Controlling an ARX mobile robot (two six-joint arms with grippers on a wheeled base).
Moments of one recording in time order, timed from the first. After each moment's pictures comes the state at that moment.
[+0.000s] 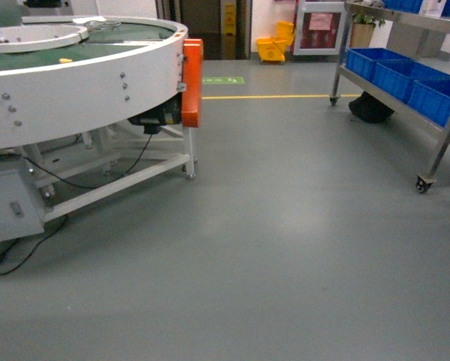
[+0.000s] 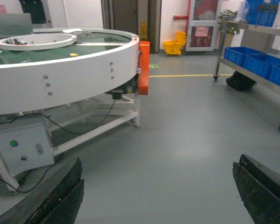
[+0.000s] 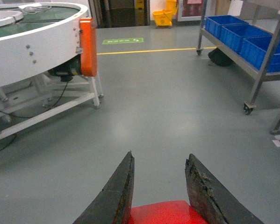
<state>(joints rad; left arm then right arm) 0.00 0.01 0.01 0.00 0.00 0.00 -0.15 0.97 0.27 0.58 -0.20 0.04</state>
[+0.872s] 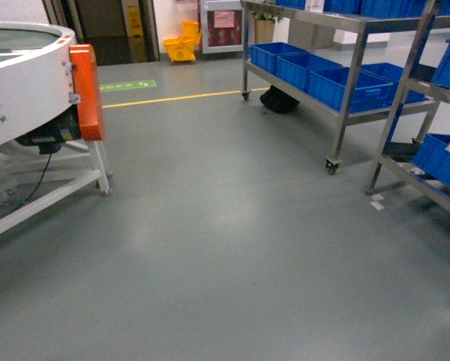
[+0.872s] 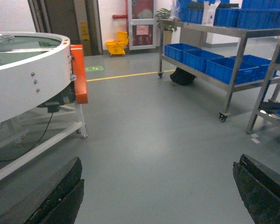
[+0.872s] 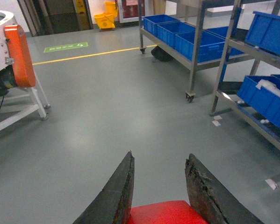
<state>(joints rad) 0.00 0.01 0.01 0.00 0.00 0.00 -0.15 0.97 0.27 0.58 -0.20 0.04</state>
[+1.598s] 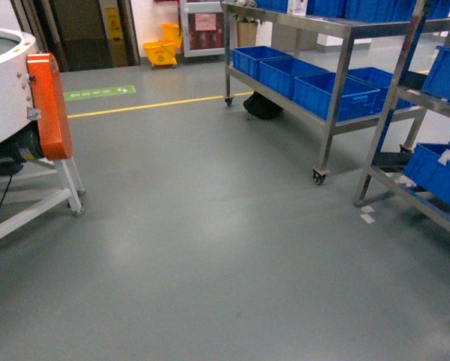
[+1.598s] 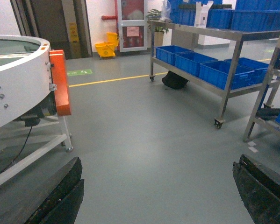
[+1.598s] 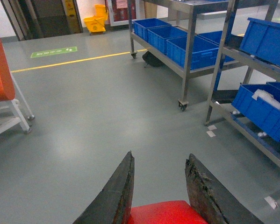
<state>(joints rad) 0.00 0.01 0.01 0.00 0.00 0.00 -0.15 0.97 0.27 0.58 -0.20 0.04</state>
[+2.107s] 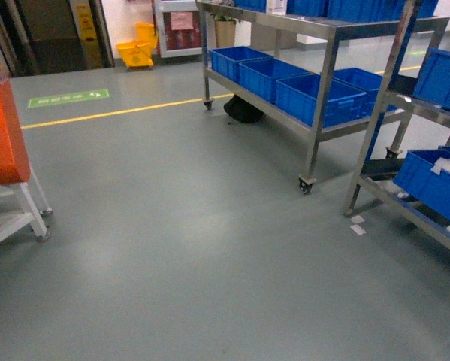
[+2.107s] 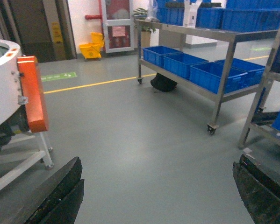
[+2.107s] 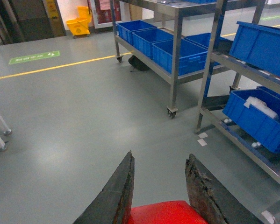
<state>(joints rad) 0.00 0.01 0.01 0.00 0.00 0.00 -0.15 0.97 0.27 0.58 -0.20 0.04</state>
